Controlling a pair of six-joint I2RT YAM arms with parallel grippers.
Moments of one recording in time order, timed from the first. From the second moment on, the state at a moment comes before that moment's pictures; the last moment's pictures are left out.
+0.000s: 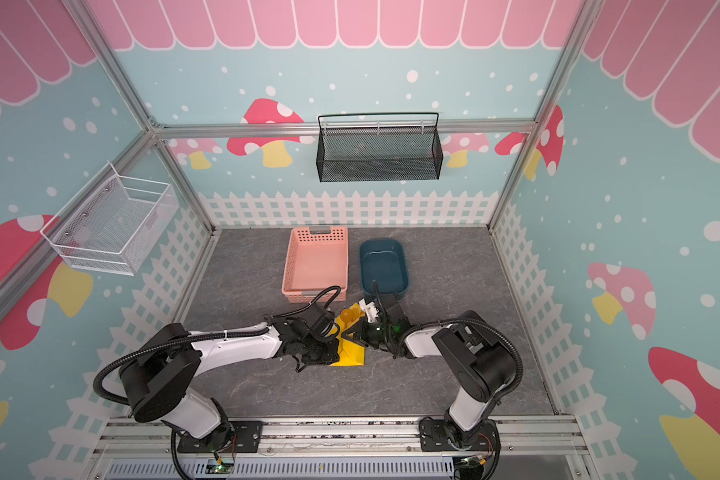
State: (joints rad) left arm -0.82 1.61 0.82 -0.36 0.28 -0.79; right arm 0.61 1.68 0.58 0.47 -0.66 1.00
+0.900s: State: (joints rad) left arm -0.82 1.63 0.82 -0.36 0.28 -0.79; right arm 0.64 1.77 0.59 0.59 -0.67 1.05
